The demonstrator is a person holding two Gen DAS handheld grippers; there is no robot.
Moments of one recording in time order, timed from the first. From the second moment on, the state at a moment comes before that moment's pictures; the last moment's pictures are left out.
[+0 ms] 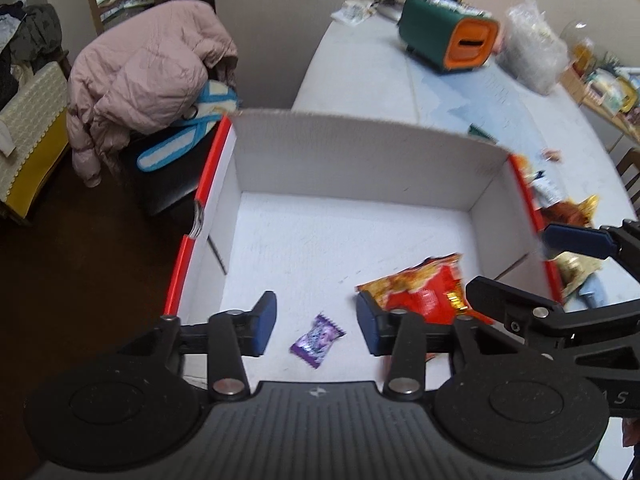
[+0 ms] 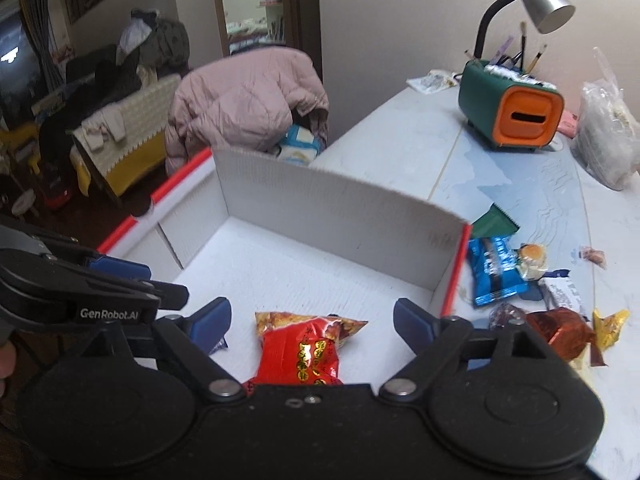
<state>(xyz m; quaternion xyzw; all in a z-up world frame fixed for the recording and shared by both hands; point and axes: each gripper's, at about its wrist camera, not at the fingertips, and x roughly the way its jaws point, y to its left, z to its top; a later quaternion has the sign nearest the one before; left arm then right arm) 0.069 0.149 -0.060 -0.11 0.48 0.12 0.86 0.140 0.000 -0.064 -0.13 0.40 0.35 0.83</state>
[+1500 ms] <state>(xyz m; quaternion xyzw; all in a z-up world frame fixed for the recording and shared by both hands) 0.146 -0.043 -0.019 -0.10 0.44 0.05 0.89 0.177 -0.251 0.000 -0.06 0.38 0.26 0.89</state>
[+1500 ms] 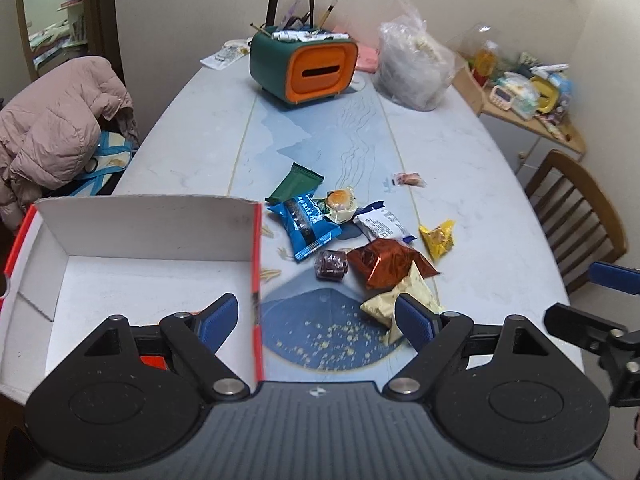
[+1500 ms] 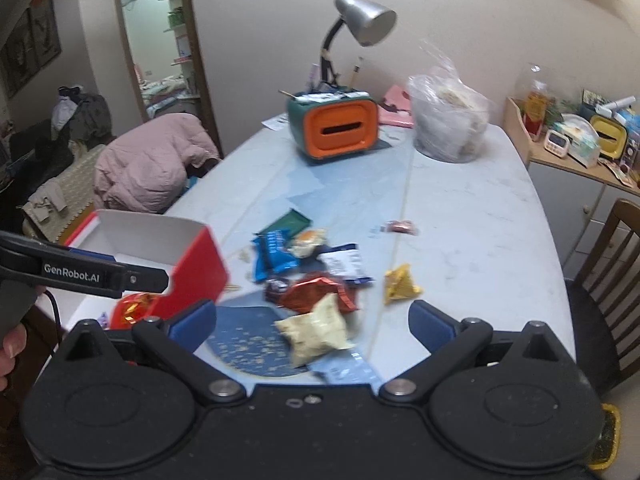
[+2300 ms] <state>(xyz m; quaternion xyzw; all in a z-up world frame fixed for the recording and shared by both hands) 0.283 -0.062 -0.104 -0.11 0.55 0.13 0.82 0.299 -0.244 -0.076 -0.11 0.46 0.33 0.82</state>
